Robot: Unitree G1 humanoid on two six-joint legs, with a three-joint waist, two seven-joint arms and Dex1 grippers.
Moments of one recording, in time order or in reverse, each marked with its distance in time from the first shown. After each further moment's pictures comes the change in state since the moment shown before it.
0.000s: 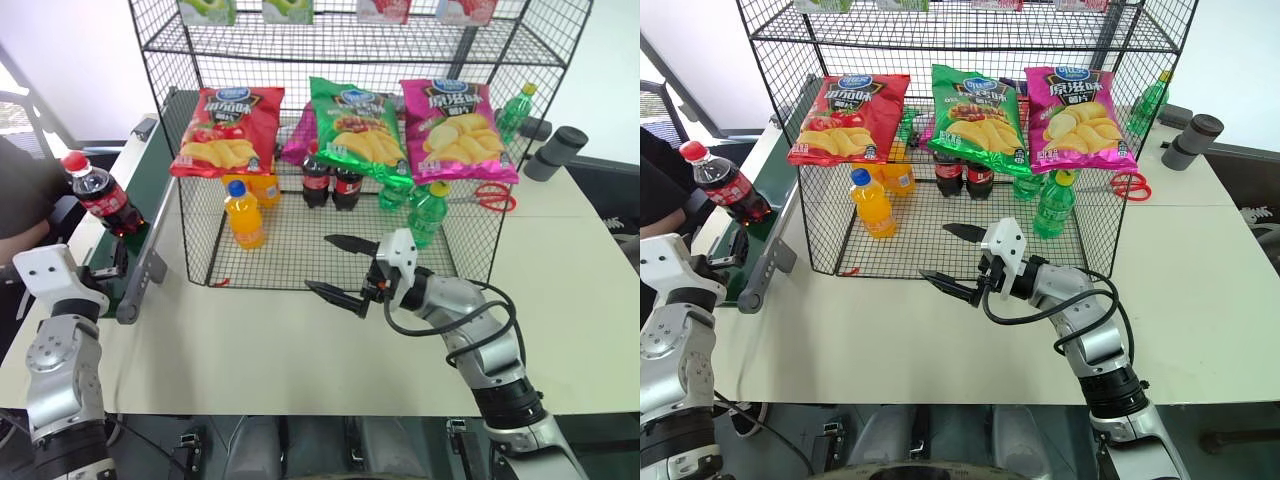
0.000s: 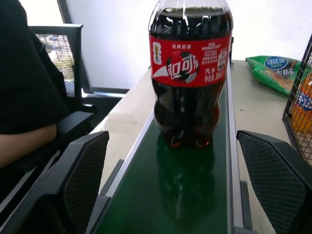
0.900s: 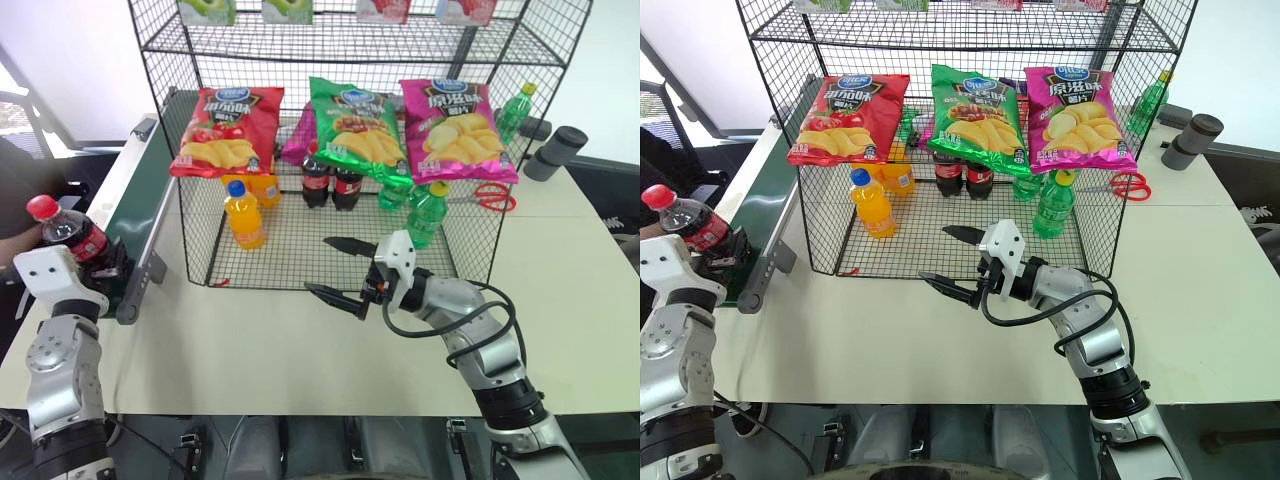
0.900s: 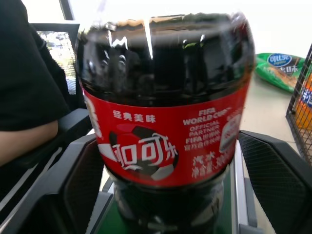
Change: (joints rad) left arm -0.001 0.003 0.002 0.021 0.001 -0.003 0.004; right arm 0.002 -0.006 0.009 0.000 -0.011 0.001 -0.005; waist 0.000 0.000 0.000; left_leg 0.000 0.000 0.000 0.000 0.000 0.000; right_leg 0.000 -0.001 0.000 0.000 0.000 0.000
